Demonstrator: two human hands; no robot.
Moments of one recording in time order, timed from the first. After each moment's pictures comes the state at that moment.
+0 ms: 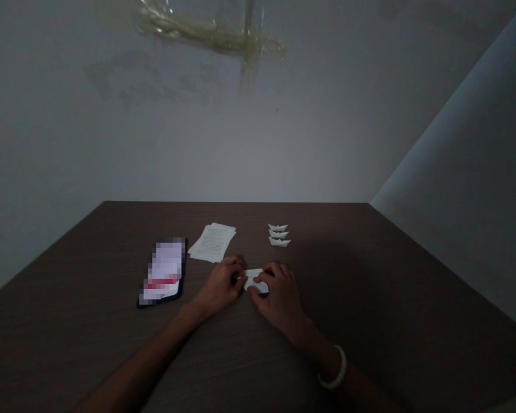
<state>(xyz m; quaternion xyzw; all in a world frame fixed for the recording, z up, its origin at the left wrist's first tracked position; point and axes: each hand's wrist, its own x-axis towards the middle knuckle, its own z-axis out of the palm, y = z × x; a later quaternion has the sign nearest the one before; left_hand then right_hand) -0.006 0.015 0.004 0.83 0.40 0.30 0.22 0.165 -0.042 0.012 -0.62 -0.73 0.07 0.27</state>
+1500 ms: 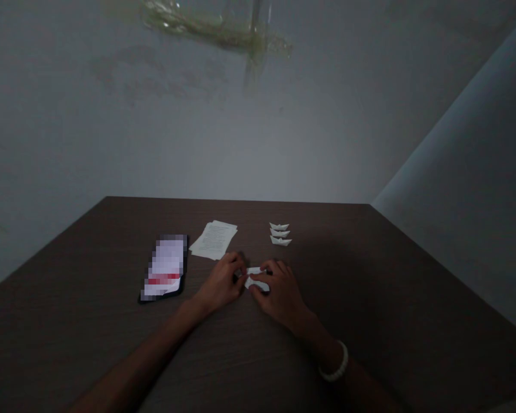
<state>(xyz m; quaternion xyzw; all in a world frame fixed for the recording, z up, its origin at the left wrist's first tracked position) -0.004 0.013 0.005 0.84 0.41 0.30 0.20 0.176 -0.035 0.016 -0.56 -0.79 0.08 0.23</state>
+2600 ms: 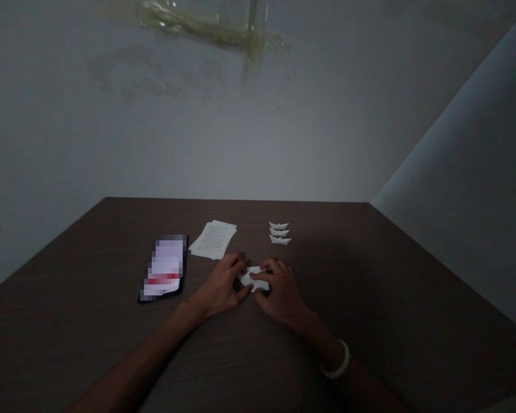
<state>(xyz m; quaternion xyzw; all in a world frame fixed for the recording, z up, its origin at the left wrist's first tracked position) -0.009 0.004 0.010 0.87 0.38 0.27 0.16 0.178 -0.036 0.013 -0.57 -0.78 0.12 0.24</state>
